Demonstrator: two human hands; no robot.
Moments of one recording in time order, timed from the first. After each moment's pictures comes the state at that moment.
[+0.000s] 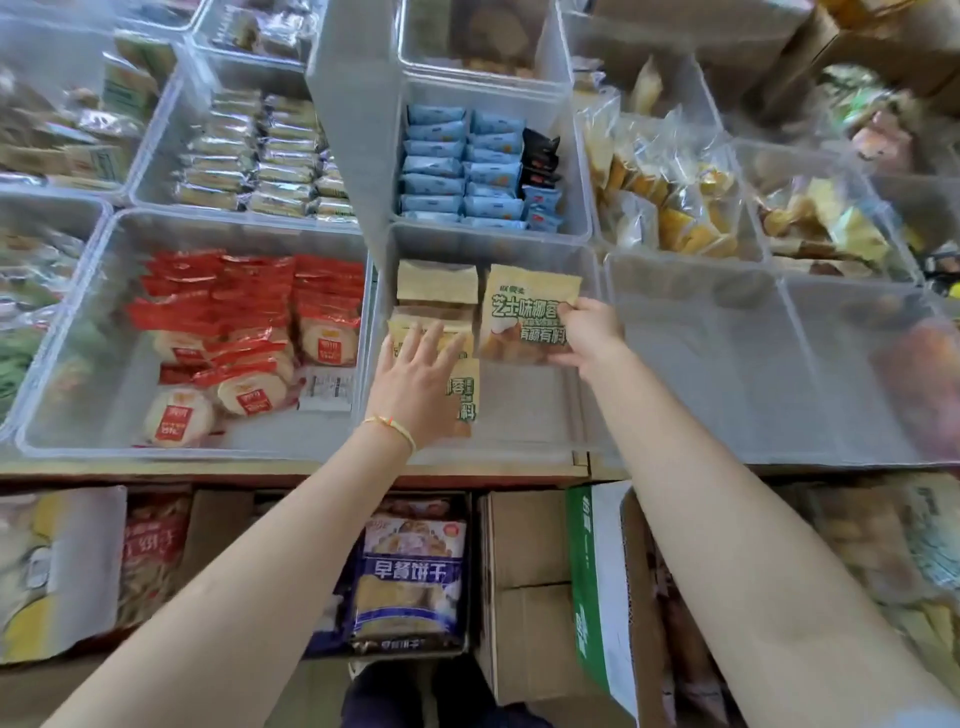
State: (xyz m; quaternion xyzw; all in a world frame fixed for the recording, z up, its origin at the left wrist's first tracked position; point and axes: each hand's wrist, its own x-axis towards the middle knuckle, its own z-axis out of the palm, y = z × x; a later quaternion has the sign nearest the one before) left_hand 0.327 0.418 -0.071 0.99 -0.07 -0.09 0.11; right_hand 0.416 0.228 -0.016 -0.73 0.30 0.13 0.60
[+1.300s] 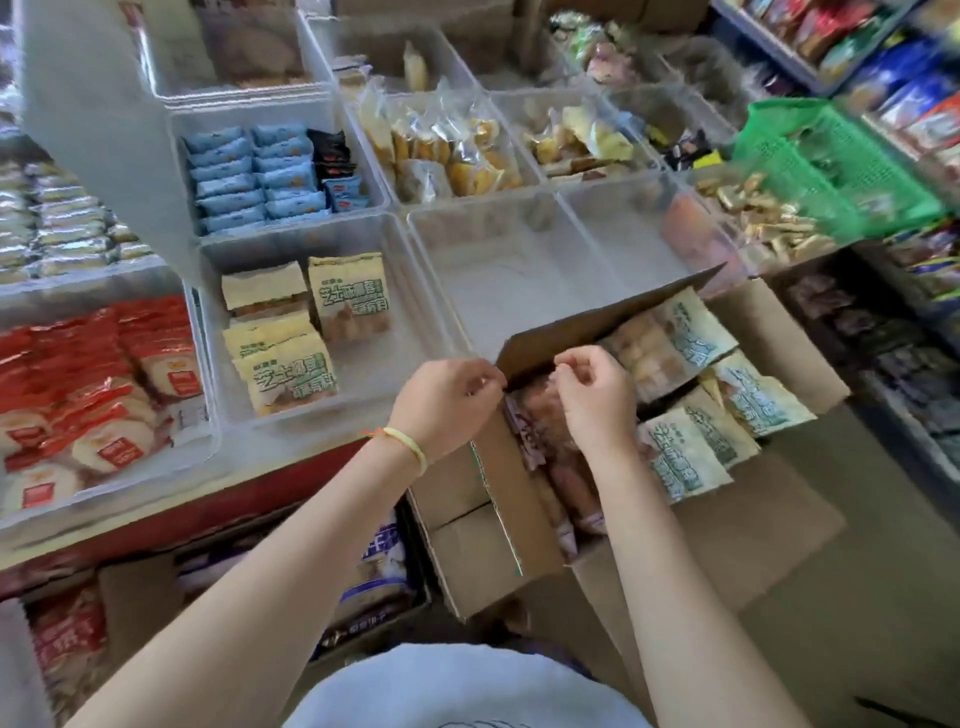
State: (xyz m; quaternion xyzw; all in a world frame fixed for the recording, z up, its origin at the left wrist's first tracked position) left_hand 0.216 0.263 0.044 0.88 -0.21 -0.12 0.40; right_hand 0.164 0.095 0.045 -0.82 0.31 -0.12 0.46
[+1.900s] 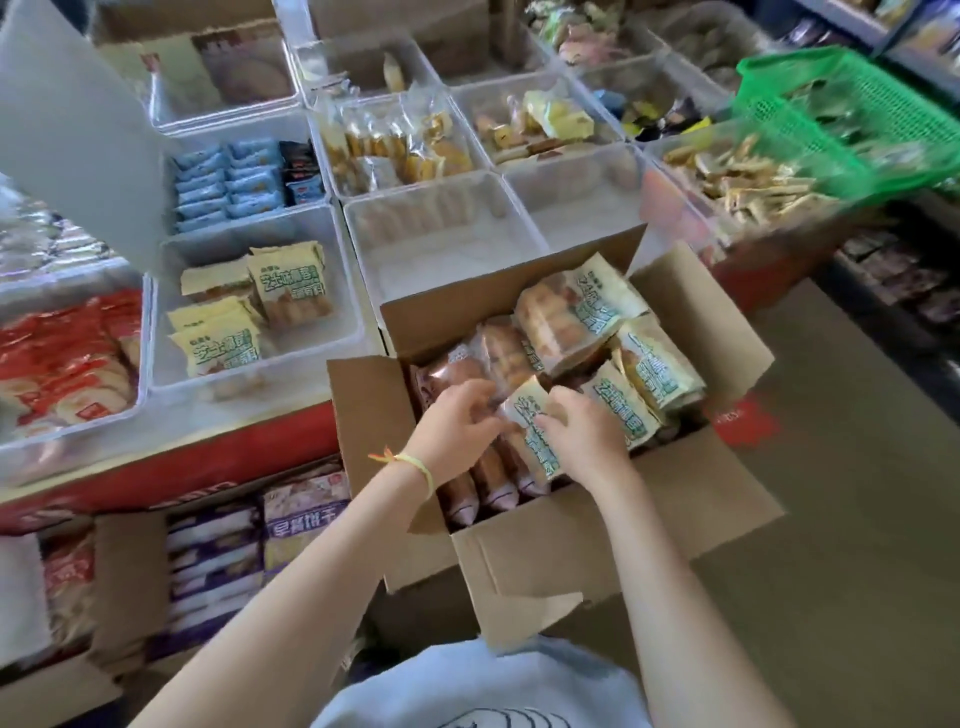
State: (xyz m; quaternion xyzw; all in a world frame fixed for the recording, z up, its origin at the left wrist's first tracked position) left_hand 0.111 0.095 0.013 0.89 -0.11 -0.21 0.39; right_hand 0.067 -0.077 0.012 -0.94 0.16 0.09 0.30
